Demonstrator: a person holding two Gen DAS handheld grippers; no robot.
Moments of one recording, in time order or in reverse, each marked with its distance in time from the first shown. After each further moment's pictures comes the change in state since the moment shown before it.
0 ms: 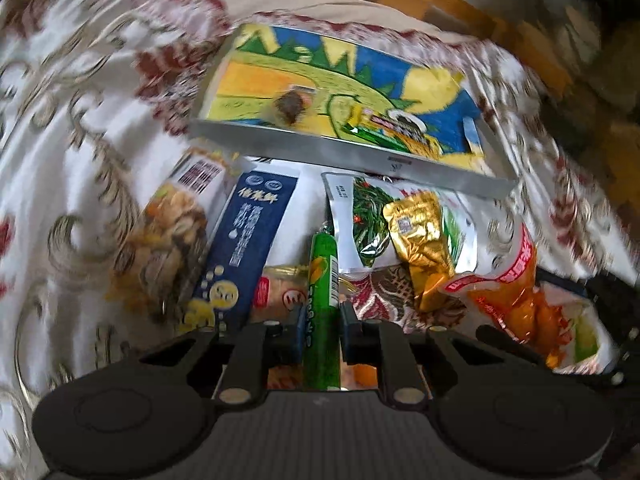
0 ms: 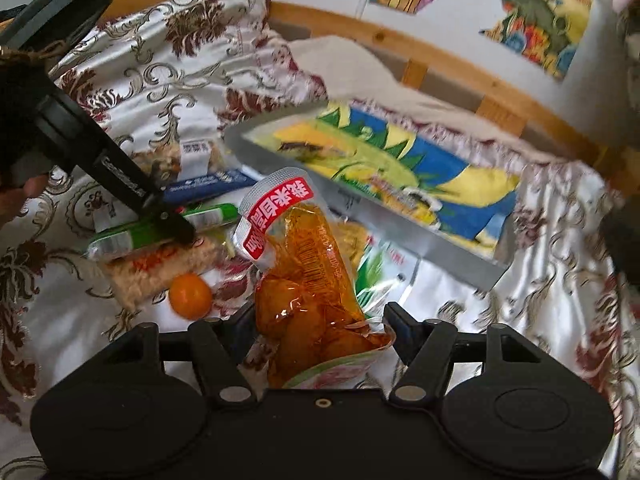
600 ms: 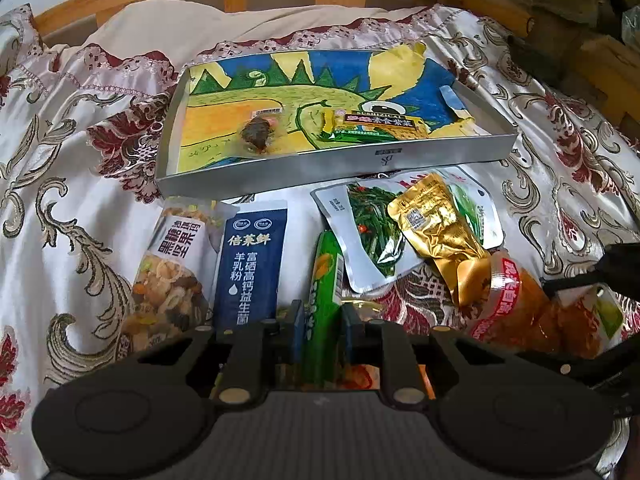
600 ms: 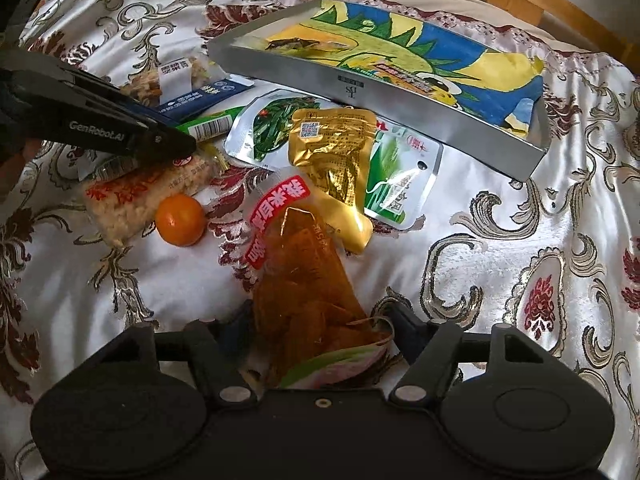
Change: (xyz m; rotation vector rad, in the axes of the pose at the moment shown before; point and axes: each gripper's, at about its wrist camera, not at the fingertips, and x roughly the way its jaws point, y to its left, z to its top) left arm 0.027 -0.017 0.003 0.345 -0.052 0.093; right arm 0.035 -0.008 -0.017 0.132 0.304 0.105
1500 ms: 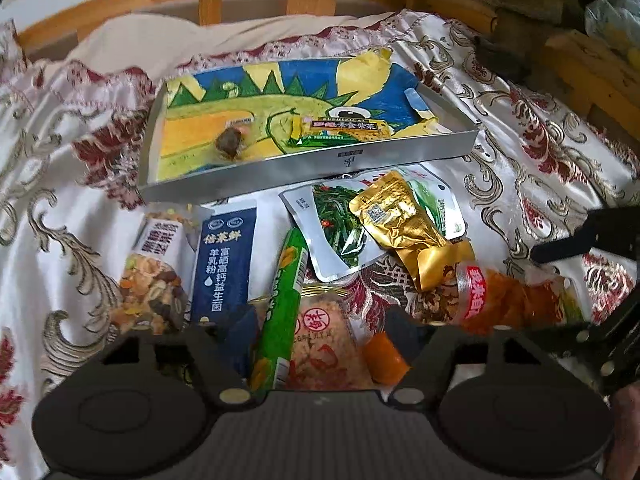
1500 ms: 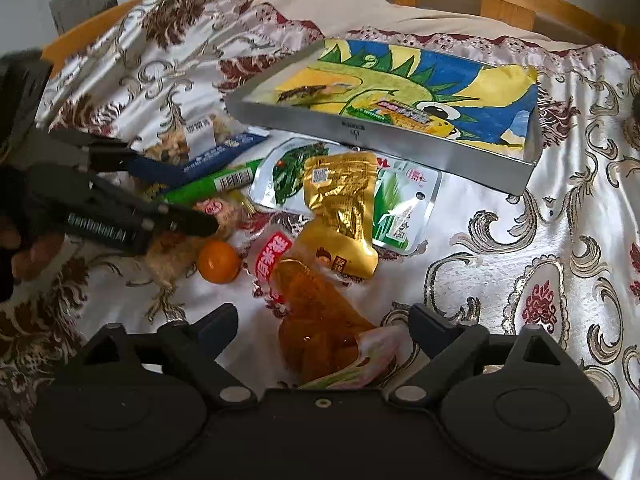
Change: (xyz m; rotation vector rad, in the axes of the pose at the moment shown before) left arm -0.017 -0.008 -0.009 0.038 -0.018 -0.072; right arm -0.031 -0.017 0.000 0.072 -0.078 0.132
